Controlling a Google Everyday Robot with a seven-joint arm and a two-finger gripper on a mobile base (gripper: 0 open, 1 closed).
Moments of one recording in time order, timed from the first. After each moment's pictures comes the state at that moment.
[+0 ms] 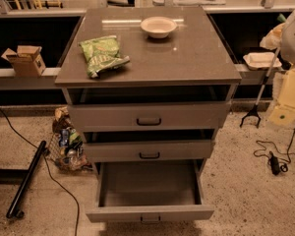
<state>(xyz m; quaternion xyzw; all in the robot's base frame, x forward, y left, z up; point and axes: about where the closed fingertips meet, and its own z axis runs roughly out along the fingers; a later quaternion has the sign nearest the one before) 0.438 -0.217 0.976 -0.60 0.78 -0.03 0.16</state>
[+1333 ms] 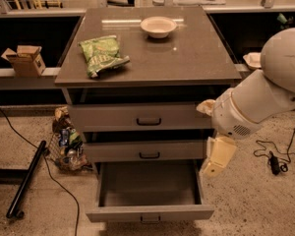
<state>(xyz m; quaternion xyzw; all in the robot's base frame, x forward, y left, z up) 0.436 -0.128 0.809 -0.64 0.73 0.12 0.19</state>
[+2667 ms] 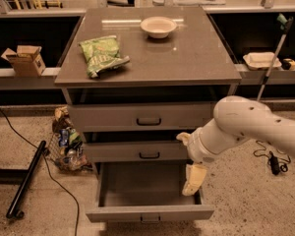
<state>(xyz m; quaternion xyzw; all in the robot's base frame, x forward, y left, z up) 0.469 -0.108 0.646 -0.69 0.69 0.13 0.18</state>
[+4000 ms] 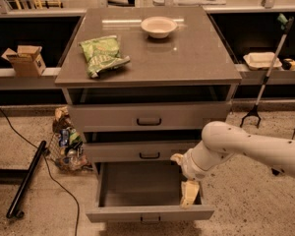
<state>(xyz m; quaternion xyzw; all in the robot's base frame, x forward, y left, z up) 0.468 -0.104 0.524 -0.70 0.67 0.19 0.15</state>
